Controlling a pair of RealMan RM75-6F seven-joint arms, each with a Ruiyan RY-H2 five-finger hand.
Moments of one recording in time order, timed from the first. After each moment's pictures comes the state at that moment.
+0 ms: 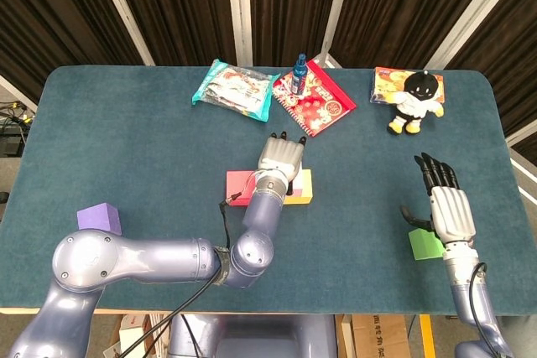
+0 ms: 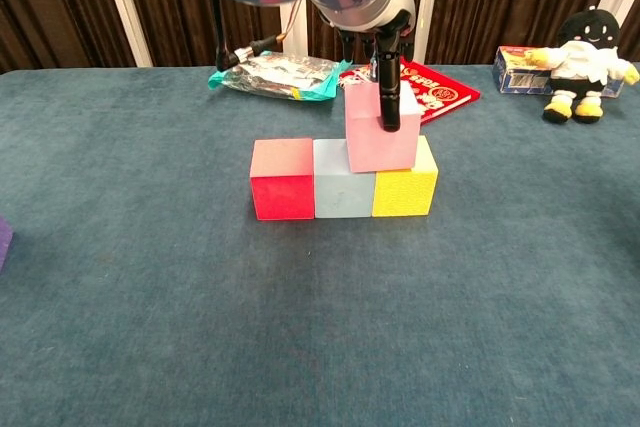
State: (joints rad) left arm -1.63 -1.72 -0.57 -1.32 -0.32 1.07 1.29; right arm 0.31 -1.29 0.20 -1.62 -1.28 1.29 0.01
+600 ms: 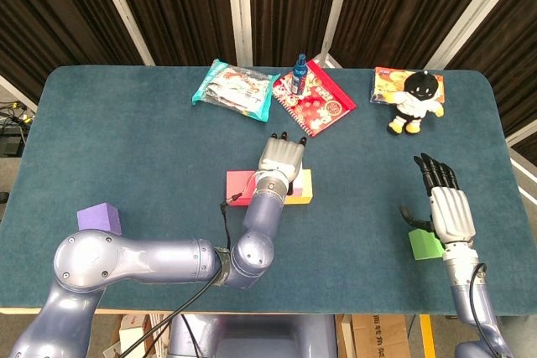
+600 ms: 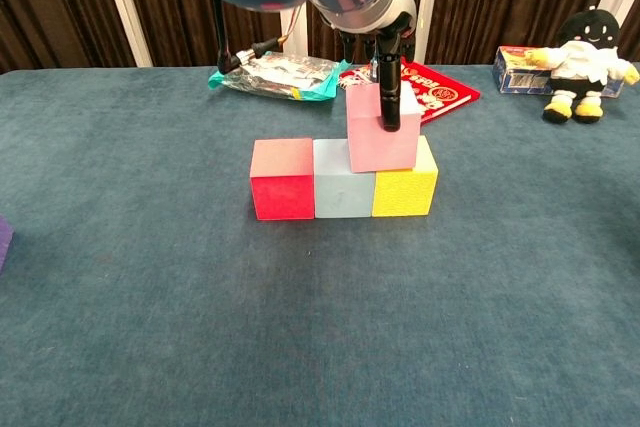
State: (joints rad) left arm -1.63 -1.73 -0.58 -1.32 -0.31 1.07 1.30; right arm 0.31 -1.28 0.20 -1.62 -1.28 1.28 0.01
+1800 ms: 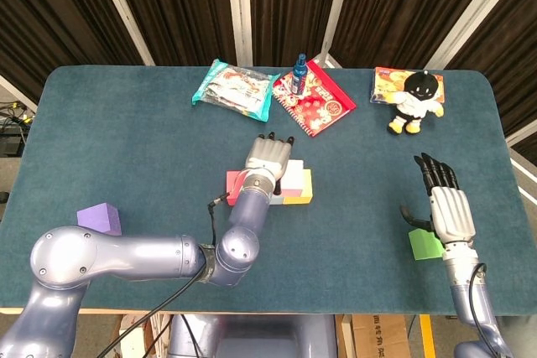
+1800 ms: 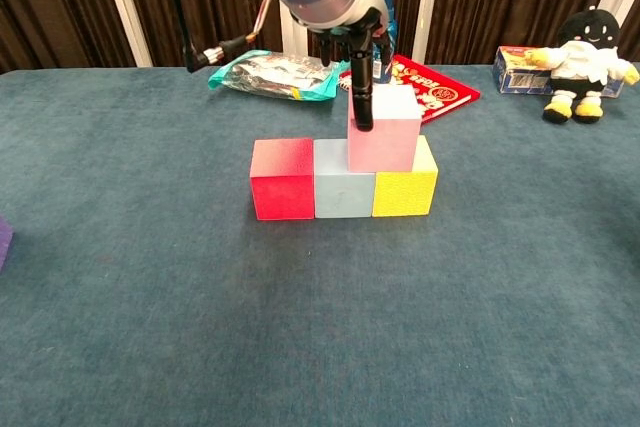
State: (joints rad) left arm -1.57 -1.66 -0.58 -1.40 -0.35 1.07 1.29; right arm 0.31 -1.29 0.20 -1.62 -1.28 1.29 0.01
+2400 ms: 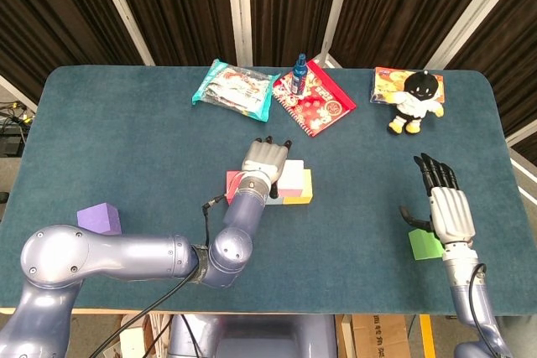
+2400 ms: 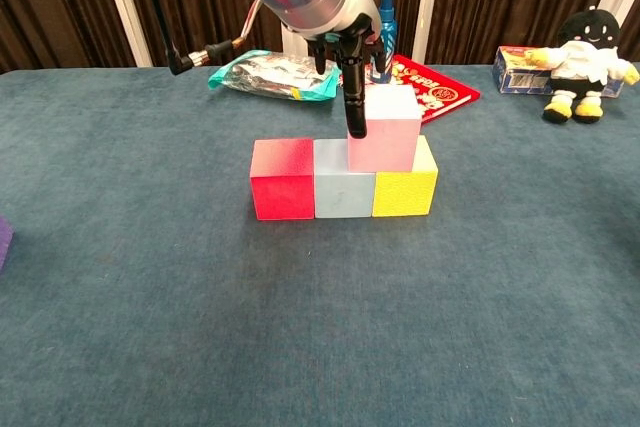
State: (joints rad) left arm -1.55 -1.64 -0.57 -1.44 -0.36 1.05 1.27; right arm 0.31 -1.29 0.20 -1.63 -1.28 1.29 0.01
